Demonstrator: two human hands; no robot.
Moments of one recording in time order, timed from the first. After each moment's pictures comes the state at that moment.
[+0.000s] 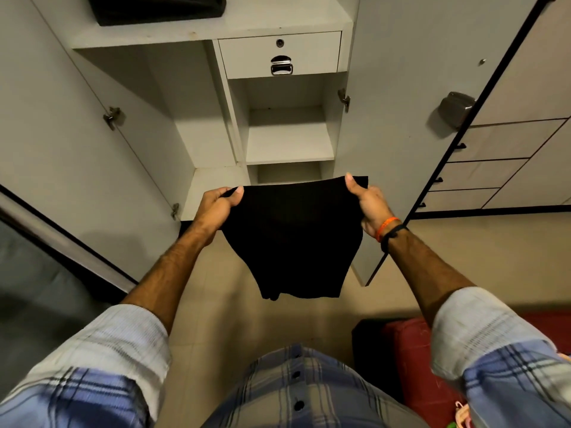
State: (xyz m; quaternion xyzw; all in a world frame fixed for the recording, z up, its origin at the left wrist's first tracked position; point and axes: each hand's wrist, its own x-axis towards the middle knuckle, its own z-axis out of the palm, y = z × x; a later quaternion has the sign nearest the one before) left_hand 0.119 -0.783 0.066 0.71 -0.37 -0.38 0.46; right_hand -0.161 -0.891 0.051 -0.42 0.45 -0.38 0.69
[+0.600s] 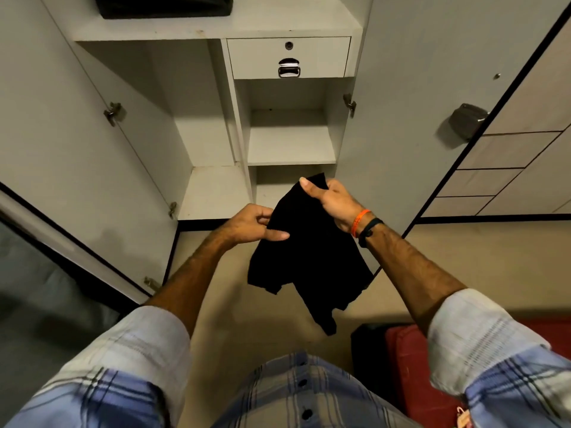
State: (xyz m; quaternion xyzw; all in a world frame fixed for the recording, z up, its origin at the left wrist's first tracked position) left_hand 0.119 -0.791 0.057 0.61 -0.54 -0.52 0.27; right_hand -0.077 -0.872 0.084 -0.57 0.42 -0.28 0.65
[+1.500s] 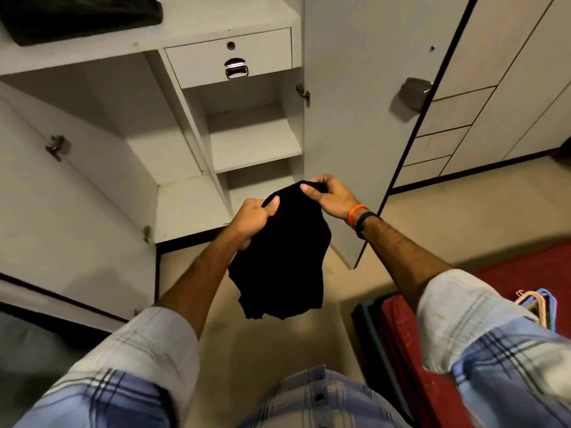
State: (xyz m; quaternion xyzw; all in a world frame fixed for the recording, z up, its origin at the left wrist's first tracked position) left_hand 0.075 -0.829 0.062 0.65 -0.43 -0.53 0.33; right_hand -0.118 -0.891 0.049 -0.59 0.55 -0.30 0.51
